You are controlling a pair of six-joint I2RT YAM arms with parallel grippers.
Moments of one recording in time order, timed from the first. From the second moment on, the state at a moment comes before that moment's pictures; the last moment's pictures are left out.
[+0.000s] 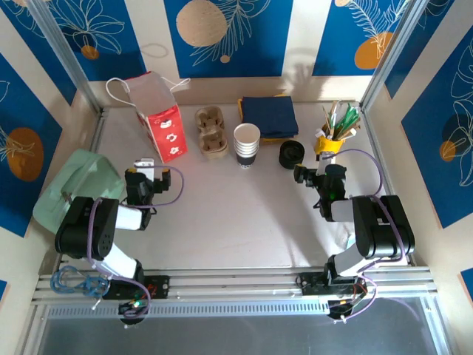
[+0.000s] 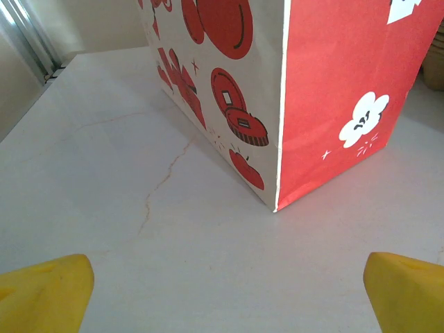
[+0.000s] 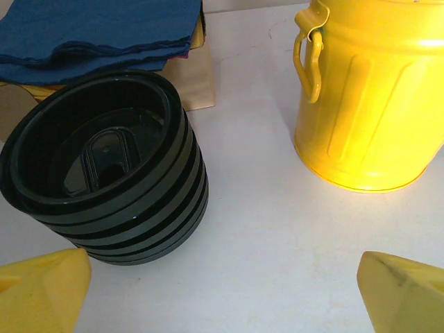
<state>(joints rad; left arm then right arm) -0.09 1.57 0.34 0.89 -0.16 0.05 0.02 1.53 0.39 0.72 -0.05 0.10</state>
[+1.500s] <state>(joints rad) -0.09 1.46 0.33 0.82 -0.05 0.07 0.02 1.50 0.36 0.75 0.00 0.12</state>
